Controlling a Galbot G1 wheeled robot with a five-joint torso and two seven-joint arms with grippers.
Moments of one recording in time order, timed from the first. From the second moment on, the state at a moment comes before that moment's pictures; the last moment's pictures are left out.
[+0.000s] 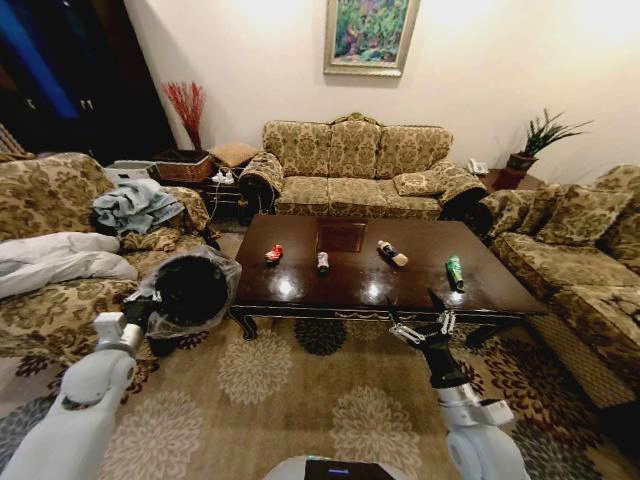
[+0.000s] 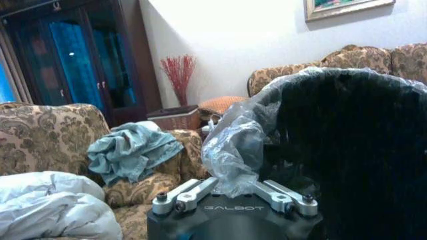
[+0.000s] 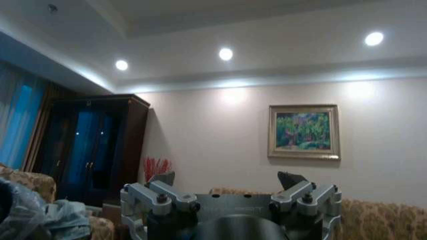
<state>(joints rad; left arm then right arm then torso) 1.45 -0.99 -0.94 -1.89 -0.47 0.19 -0.02 -1.69 1.30 0.58 2.21 0.27 0.39 -0.21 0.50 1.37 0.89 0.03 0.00</state>
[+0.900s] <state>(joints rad) 1.45 -1.02 -0.90 -1.90 -0.46 0.19 -0.02 -1.70 1.31 0.59 2.20 0.28 0.38 -0.26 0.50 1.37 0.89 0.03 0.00</state>
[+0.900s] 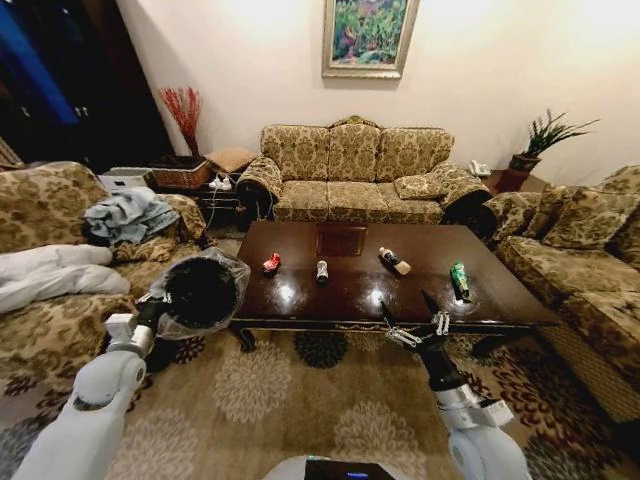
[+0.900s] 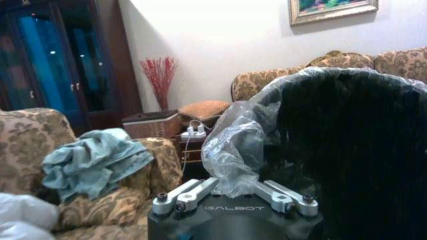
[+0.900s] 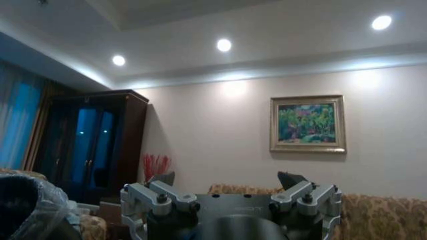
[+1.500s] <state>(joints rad) 1.45 -1.02 -0.90 -1.90 -0.46 0.18 -0.01 -1.68 1.31 0.59 2.18 0.26 0.41 -0.24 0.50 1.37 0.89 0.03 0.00</state>
